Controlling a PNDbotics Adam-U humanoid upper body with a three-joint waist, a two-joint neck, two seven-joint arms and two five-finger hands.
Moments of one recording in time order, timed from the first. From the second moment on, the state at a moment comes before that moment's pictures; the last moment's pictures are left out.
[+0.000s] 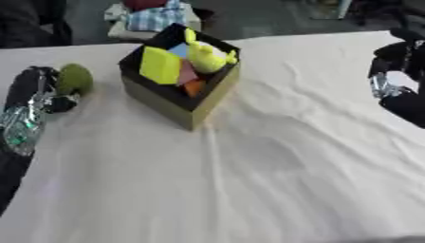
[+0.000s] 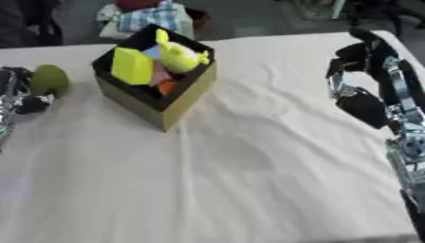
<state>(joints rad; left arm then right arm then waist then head) -0.85 0.49 -0.01 -0.68 -0.67 0.10 0.30 -0.38 -0.45 0.05 -1.71 0.16 -0.07 -0.08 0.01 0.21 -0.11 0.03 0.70</state>
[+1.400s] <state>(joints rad) -0.91 0.47 -0.25 -1.16 -0.44 -0.03 0.05 -0.38 -0.45 0.05 -1.71 0.16 -0.07 -0.07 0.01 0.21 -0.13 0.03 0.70</state>
